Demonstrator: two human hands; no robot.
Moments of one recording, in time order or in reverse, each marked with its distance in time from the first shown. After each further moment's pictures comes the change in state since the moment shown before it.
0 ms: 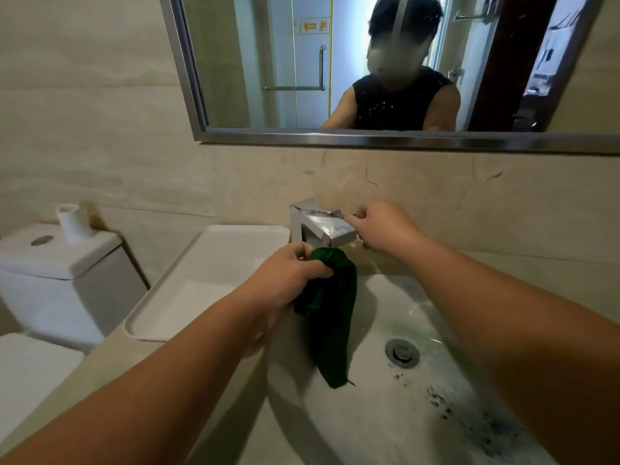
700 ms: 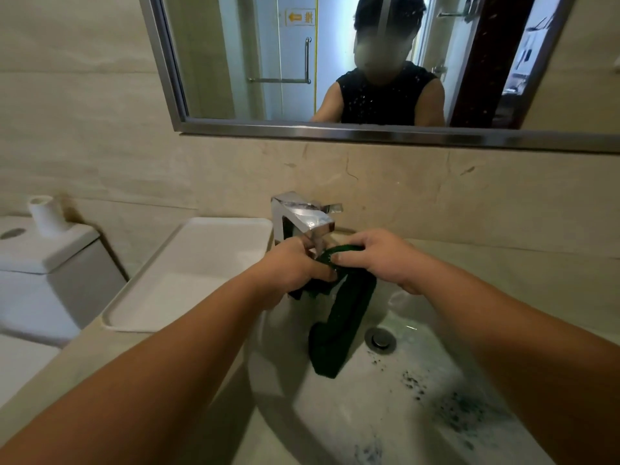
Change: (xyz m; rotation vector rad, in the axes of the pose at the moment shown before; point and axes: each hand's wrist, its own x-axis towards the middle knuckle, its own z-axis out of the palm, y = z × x) left_hand 0.027 0.006 0.021 0.308 -0.132 0.019; right_hand -0.055 0.039 0.001 0.438 -0.304 -0.010
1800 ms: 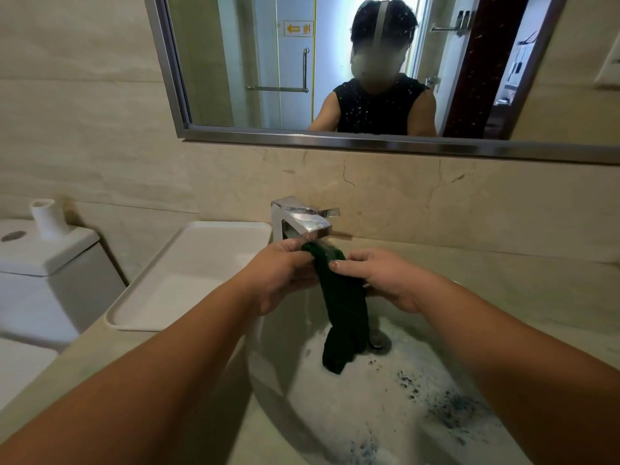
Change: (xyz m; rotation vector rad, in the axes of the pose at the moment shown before) left_hand -0.009 -0.012 0.002 -0.496 -0.028 0.047; right_hand -0.026 0.003 0.011 0.275 -0.068 0.130
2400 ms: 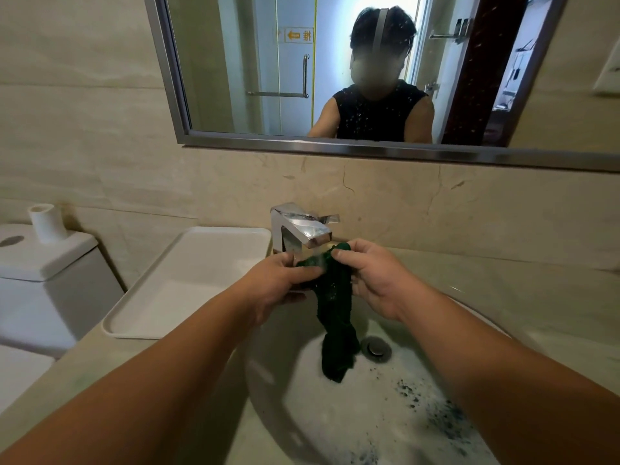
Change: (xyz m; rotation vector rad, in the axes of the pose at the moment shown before) left_hand 0.002 -0.010 -0.014 0.143 0.076 -0.062; right_hand 0.012 -0.006 0.020 0.483 0.151 -0.078
